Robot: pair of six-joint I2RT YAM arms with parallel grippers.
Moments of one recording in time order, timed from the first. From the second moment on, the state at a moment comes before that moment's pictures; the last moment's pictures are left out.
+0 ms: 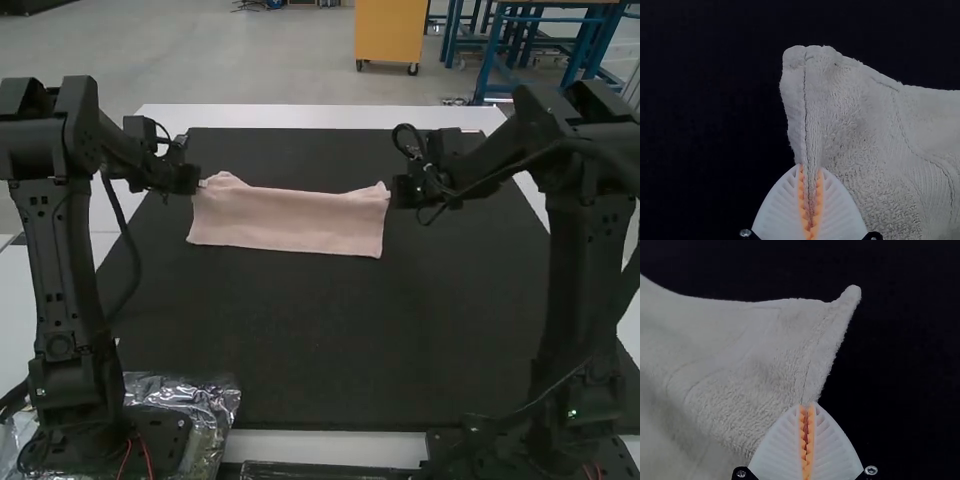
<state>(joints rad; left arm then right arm) 0.21 2.16 1.39 0.06 0.47 0.25 0.25 2.06 1.18 0.24 -0.32 0.06</state>
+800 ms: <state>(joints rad) 0.23 1.98 1.04 0.18 0.47 0.28 0.25 1.92 0.90 0.24 -0.40 0.08</state>
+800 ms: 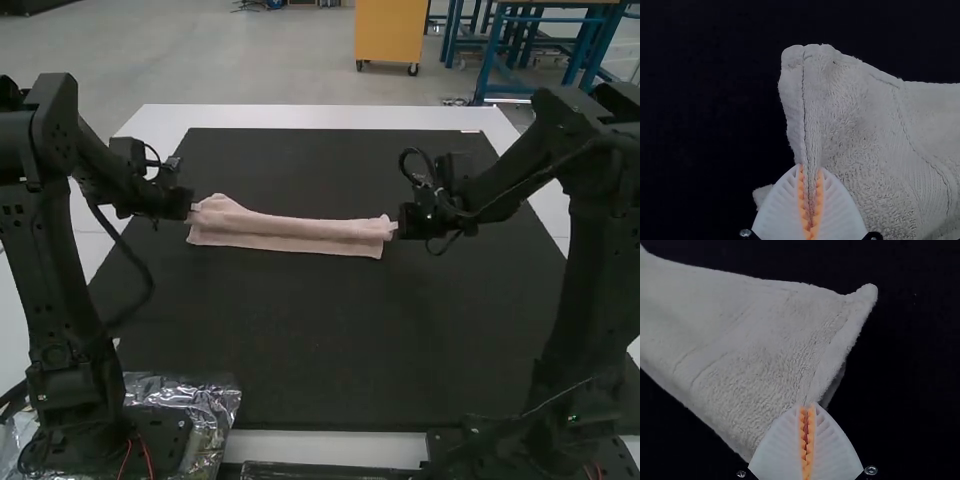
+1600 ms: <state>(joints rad) 0.32 1.94 0.87 0.30 0.51 0.27 0.26 1.87 0.85 0.30 -0.41 0.15</state>
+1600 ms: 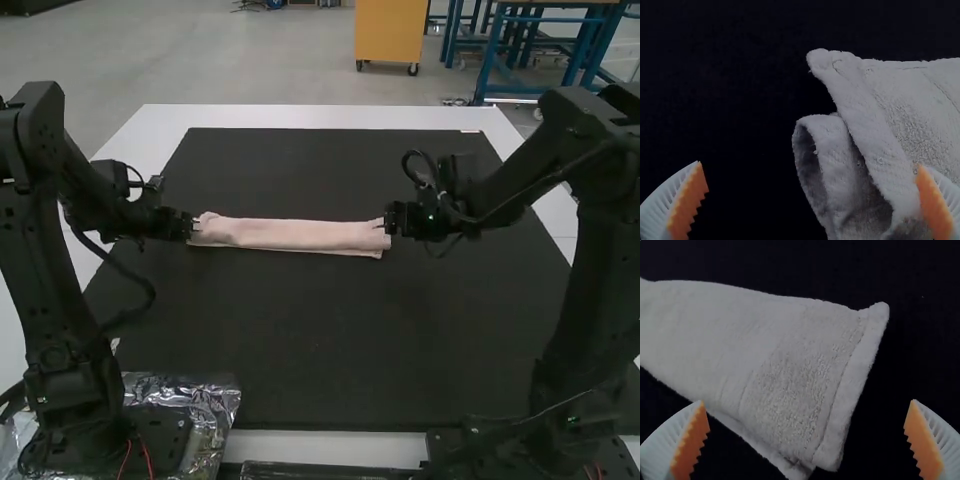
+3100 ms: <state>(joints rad) 0.42 1.81 0.89 0.37 0.71 0.11 0.31 2.10 0.93 0.44 -0.35 0.15</state>
